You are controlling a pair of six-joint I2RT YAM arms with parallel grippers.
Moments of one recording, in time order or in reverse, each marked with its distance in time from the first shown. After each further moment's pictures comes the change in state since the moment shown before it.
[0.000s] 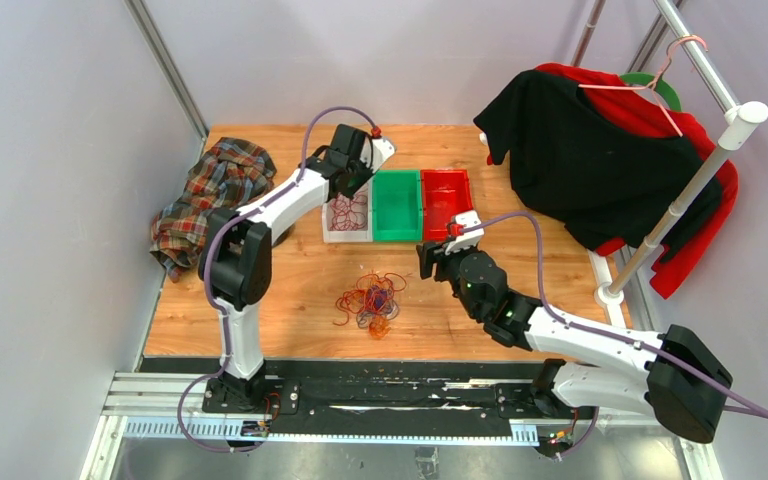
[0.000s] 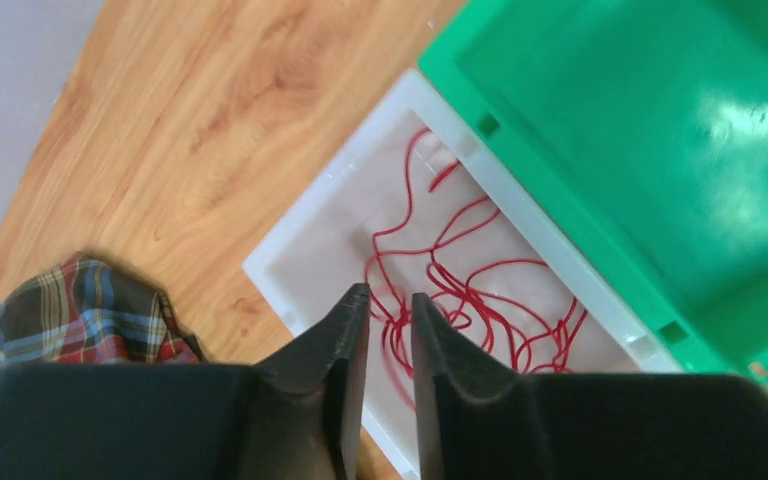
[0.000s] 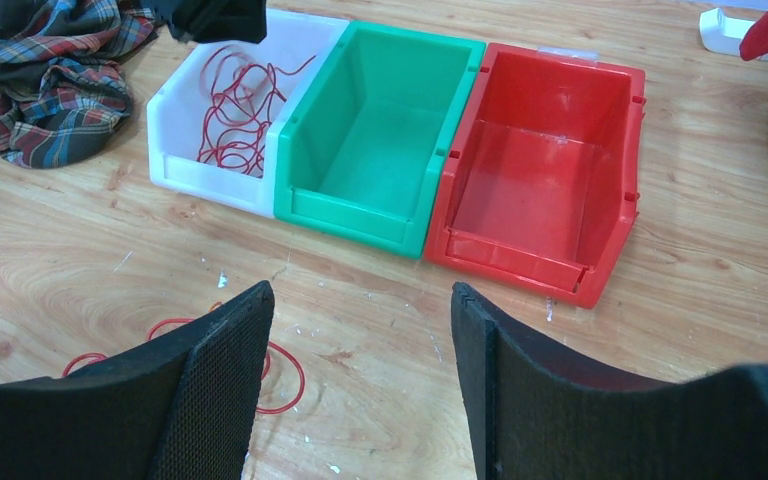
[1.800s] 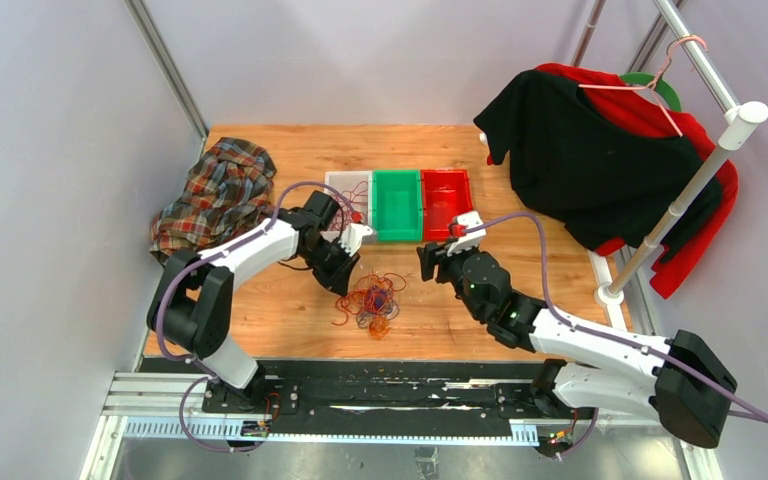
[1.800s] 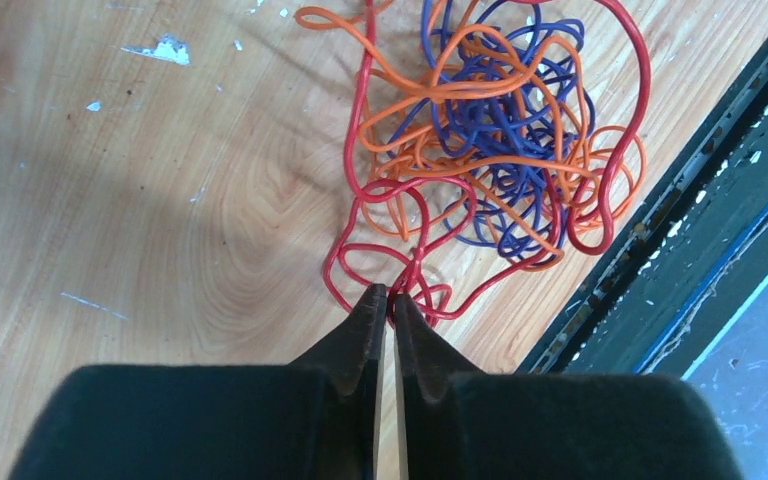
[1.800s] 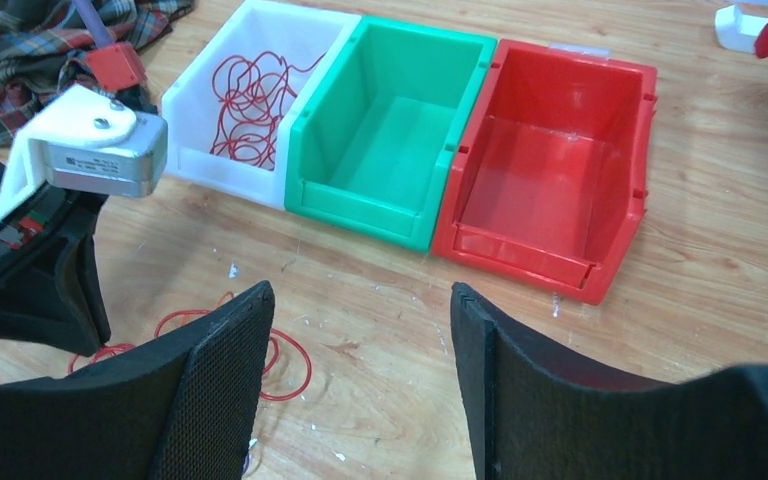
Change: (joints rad) left arm 0.005 -0.373 -0.558 -0.334 0.644 -0.115; right arm 0.000 -0.053 0.000 -0.054 -0.020 0.007
